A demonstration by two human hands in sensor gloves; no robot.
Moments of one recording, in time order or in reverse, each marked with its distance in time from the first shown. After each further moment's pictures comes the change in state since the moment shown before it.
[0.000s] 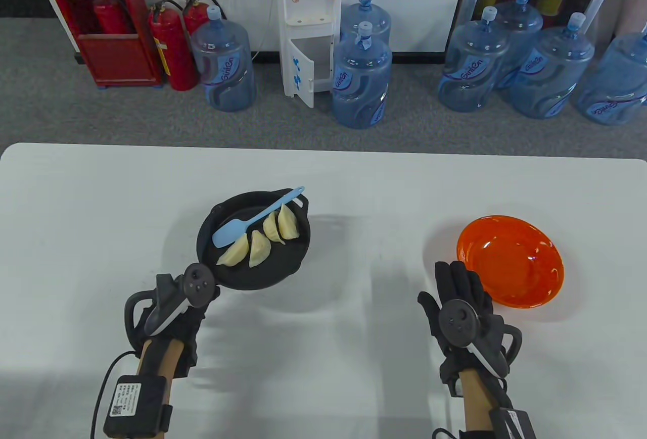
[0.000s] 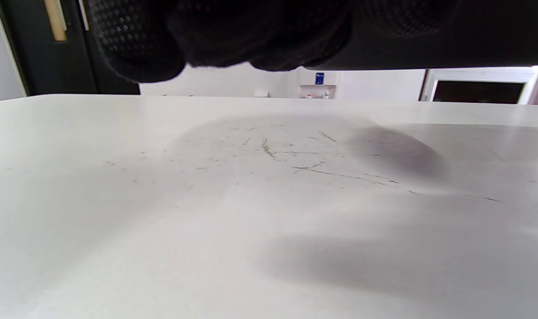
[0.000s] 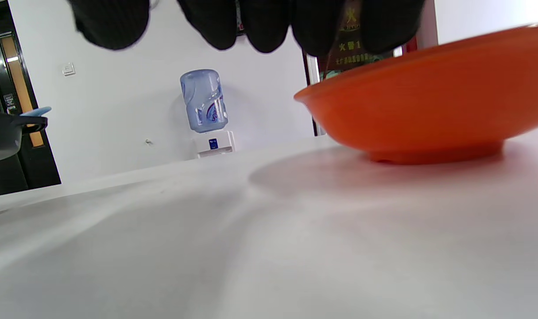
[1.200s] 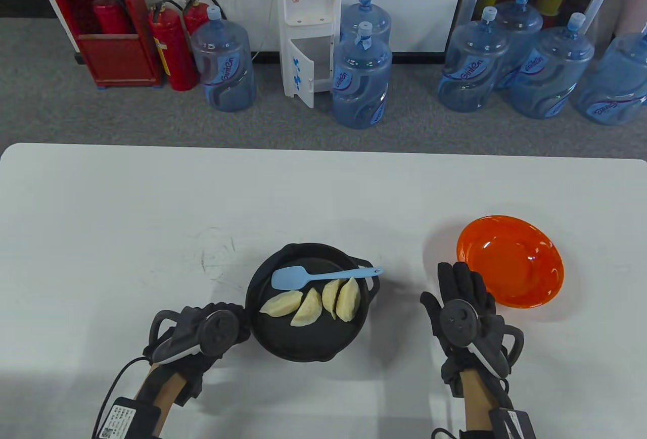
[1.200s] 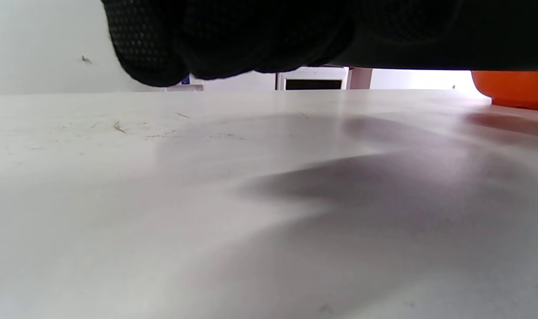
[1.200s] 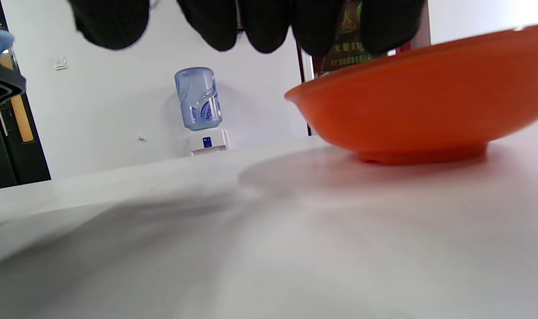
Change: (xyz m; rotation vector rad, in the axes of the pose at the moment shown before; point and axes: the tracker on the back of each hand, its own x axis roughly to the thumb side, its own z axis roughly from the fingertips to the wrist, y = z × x) left_hand 0.035 -0.027 0.041 0.001 -0.482 -0.049; right_hand -0.002 0.000 0.001 0.003 0.018 0.022
